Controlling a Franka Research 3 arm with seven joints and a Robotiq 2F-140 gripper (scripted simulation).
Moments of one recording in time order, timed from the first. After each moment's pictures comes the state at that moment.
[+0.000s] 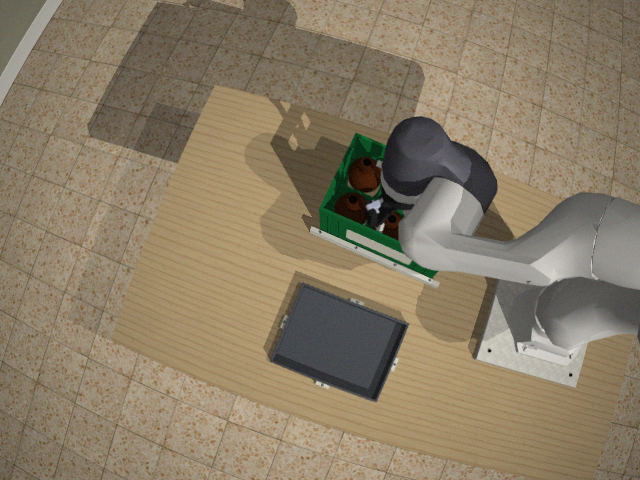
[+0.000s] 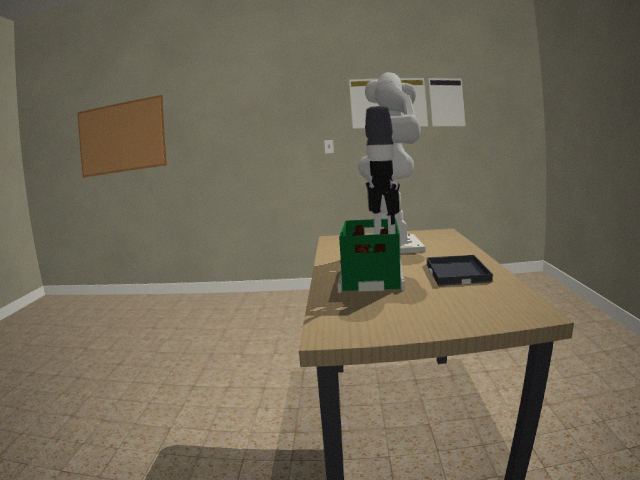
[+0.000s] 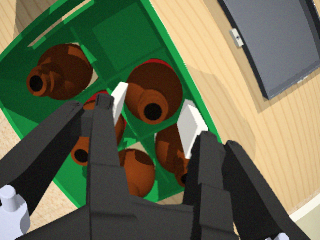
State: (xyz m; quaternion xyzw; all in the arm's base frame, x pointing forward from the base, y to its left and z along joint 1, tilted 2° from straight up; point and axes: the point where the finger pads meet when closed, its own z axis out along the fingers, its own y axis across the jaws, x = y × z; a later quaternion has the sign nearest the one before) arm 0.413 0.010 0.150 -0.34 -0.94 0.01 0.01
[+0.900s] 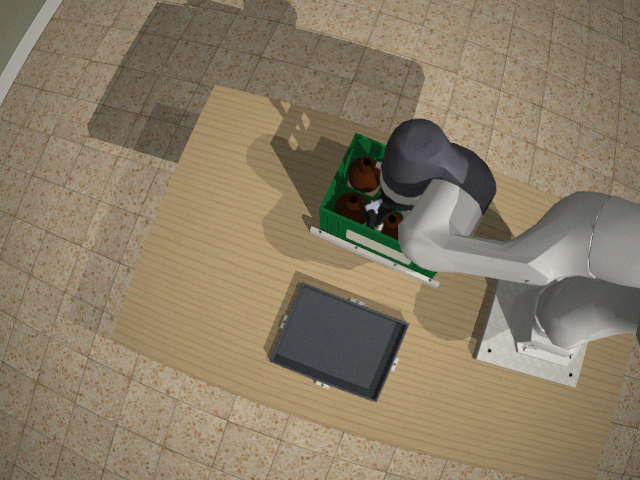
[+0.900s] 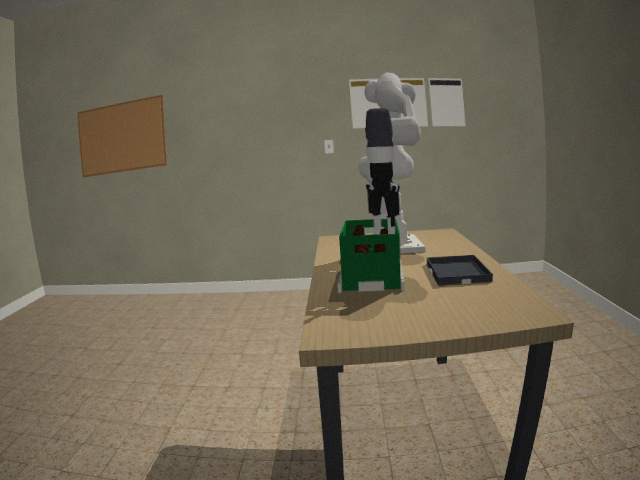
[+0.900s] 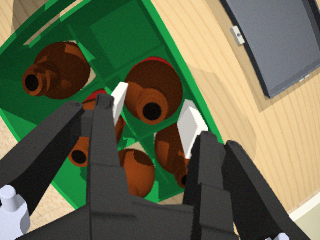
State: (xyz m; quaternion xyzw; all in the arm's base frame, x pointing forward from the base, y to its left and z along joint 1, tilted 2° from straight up) arm 0.415 0.009 0.143 -0.34 -0.94 0.01 0.01
